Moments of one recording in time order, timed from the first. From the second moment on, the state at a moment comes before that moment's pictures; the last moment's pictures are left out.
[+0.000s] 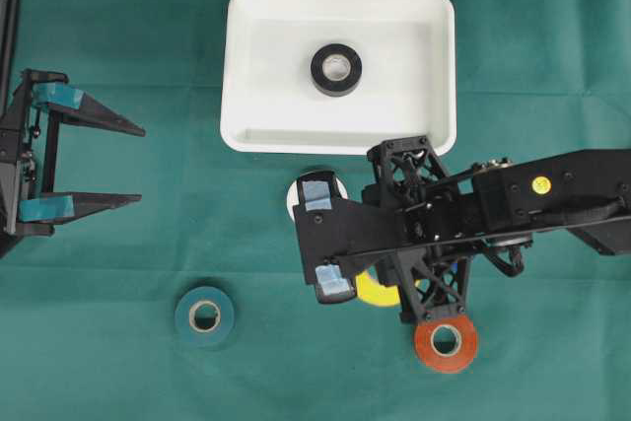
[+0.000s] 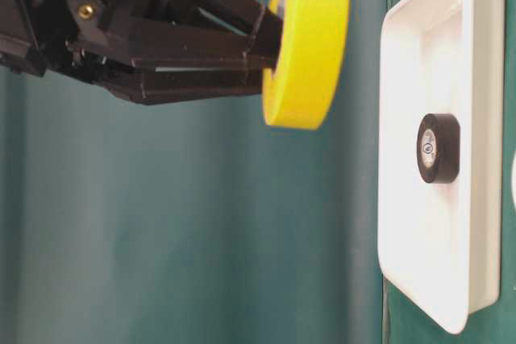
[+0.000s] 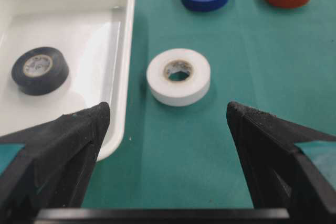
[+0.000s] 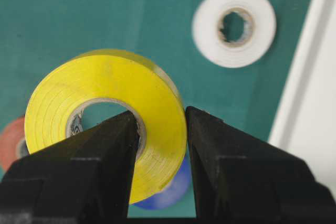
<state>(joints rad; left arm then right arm) 0.01 -0.94 1.23 -0.01 0.01 0.12 0.19 0.02 0.09 -0.08 1.12 0.19</state>
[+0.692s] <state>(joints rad) 0.01 -0.94 1.23 -0.01 0.01 0.12 -0.08 0.02 0.11 -0.14 1.05 0.18</state>
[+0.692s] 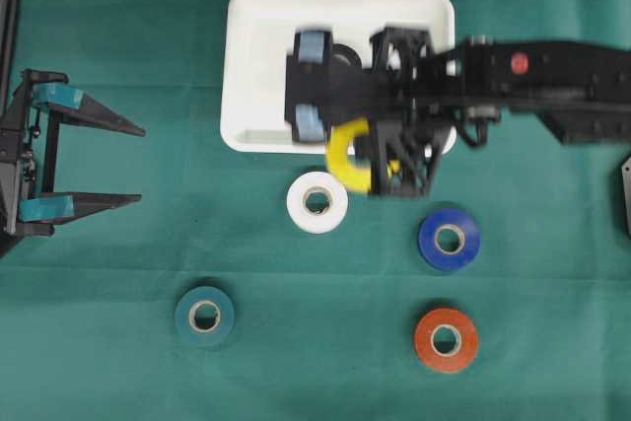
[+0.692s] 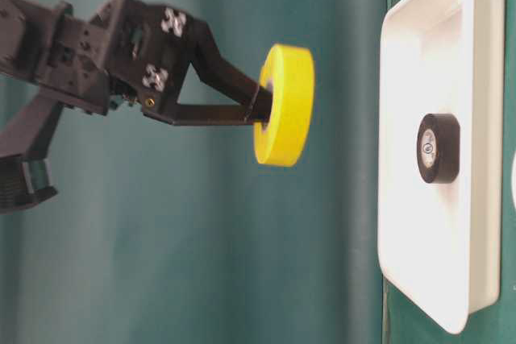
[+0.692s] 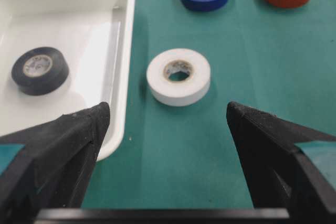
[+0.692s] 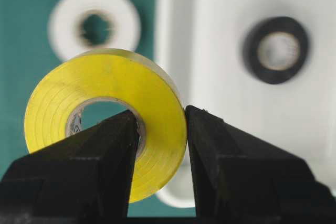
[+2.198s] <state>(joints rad) 0.01 -0.94 1.23 -0.01 0.03 0.12 -0.39 -0.05 0.25 -0.19 0.94 0.19</state>
